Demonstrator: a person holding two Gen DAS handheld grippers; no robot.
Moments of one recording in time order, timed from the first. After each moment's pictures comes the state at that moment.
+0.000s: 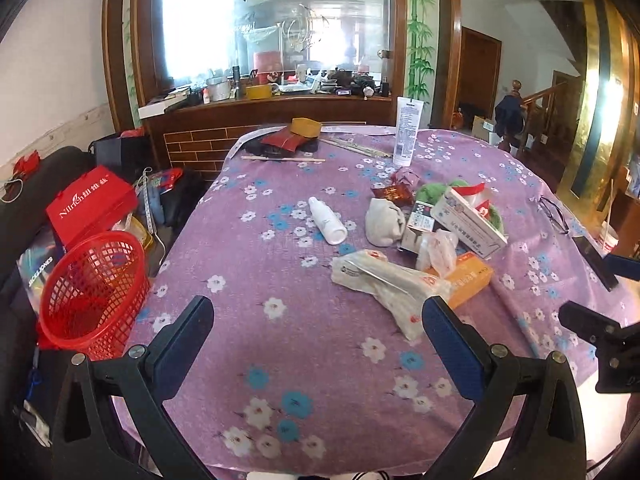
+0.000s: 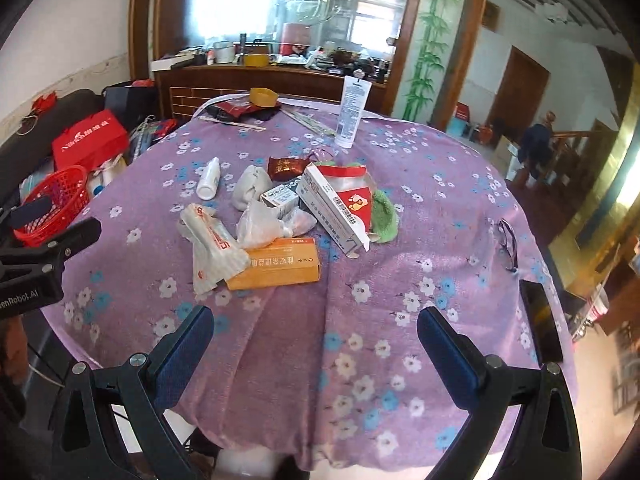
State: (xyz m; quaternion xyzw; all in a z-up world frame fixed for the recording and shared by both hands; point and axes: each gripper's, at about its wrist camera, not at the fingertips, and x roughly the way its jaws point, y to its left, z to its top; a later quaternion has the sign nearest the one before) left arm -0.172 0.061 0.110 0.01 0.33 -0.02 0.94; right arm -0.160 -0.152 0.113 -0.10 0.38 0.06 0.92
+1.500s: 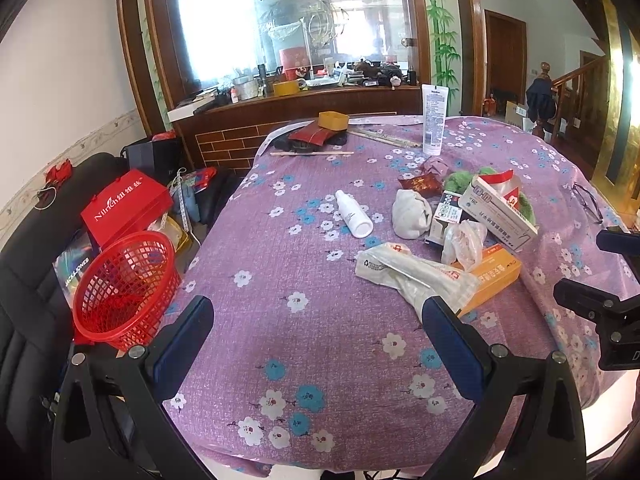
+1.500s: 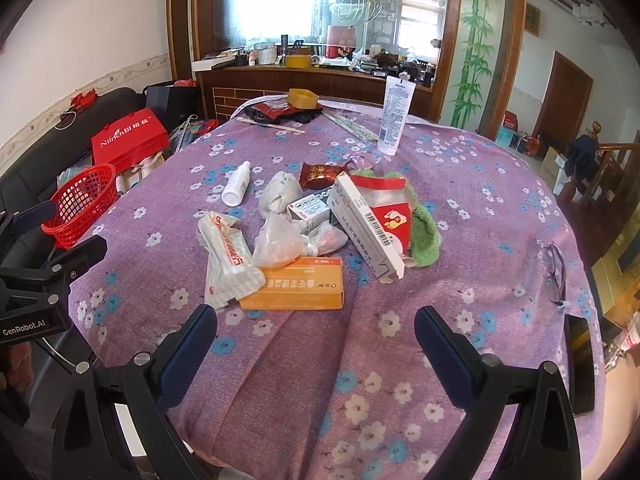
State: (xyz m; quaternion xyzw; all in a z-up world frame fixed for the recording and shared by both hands) left arm -0.168 0.045 0.106 0.04 0.34 0.06 0.94; right arm -0.118 -0.158 0.100 -0.09 0.39 0.15 0.90
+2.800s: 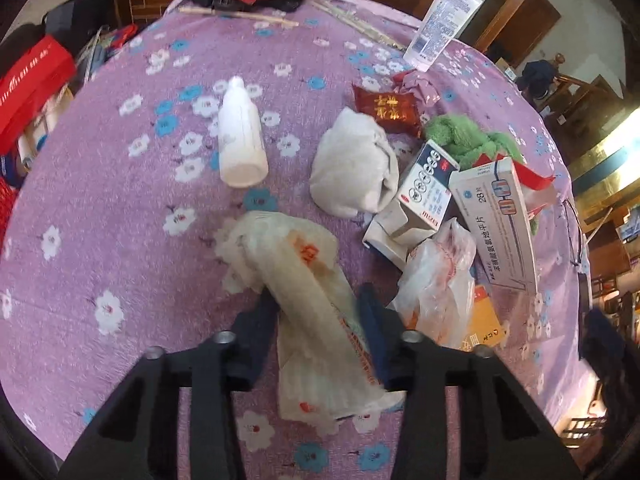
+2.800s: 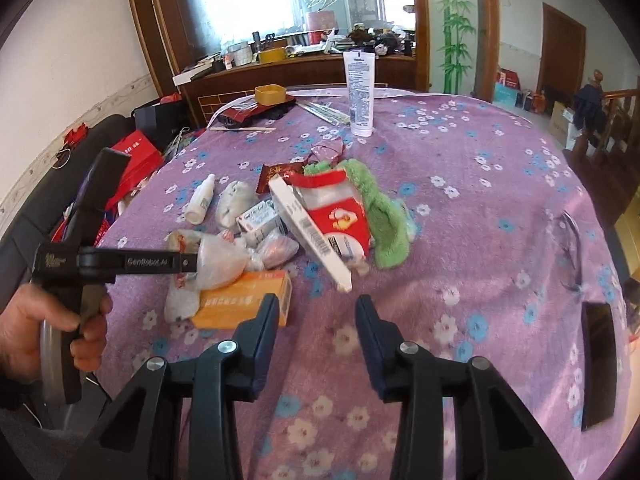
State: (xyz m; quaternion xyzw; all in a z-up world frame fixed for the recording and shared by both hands) left arm -0.008 0.008 0.025 -0.12 0.55 -0.04 0.83; right arm -0.051 -0.222 0.096 -0.01 0.42 0.17 0.89
